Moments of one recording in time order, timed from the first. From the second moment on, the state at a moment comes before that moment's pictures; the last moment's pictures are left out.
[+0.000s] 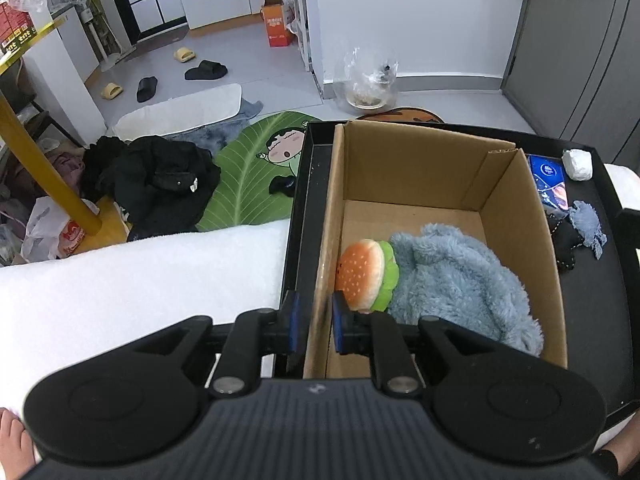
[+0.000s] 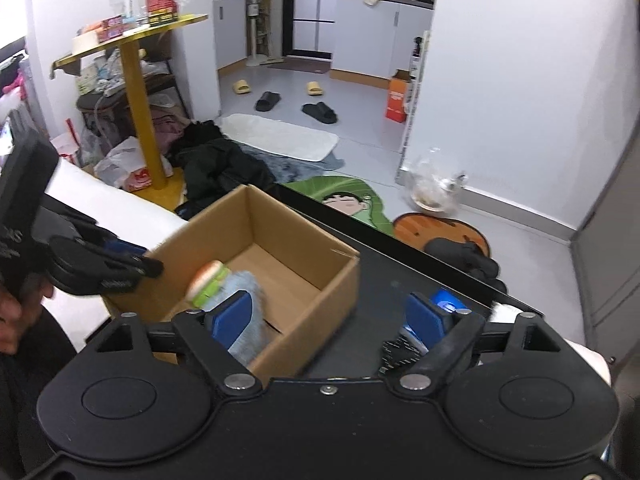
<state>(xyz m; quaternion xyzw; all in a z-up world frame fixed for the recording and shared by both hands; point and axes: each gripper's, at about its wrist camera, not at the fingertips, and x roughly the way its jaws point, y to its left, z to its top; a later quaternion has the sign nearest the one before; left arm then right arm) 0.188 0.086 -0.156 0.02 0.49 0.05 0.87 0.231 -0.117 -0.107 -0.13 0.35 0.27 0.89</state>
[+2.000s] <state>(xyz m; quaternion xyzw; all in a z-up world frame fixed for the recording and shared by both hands) 0.198 0.044 -0.158 0.10 0.55 0.19 0.81 0.280 -0.150 -0.240 -0.19 0.40 0.21 0.87</state>
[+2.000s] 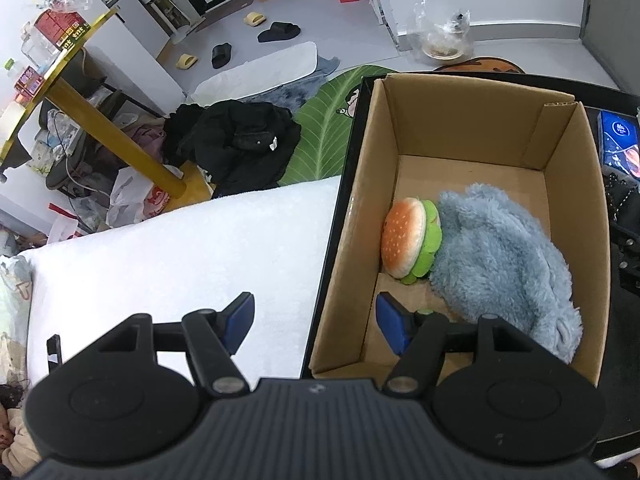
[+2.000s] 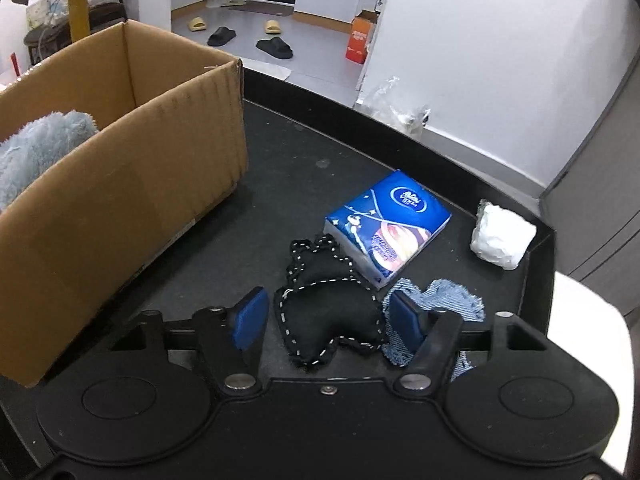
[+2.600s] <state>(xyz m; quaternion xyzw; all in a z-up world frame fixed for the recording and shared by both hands) 0.186 0.052 -0.146 0.08 0.53 0.18 0.83 0.262 -0.169 -0.210 -0.13 0.44 0.22 0.86</state>
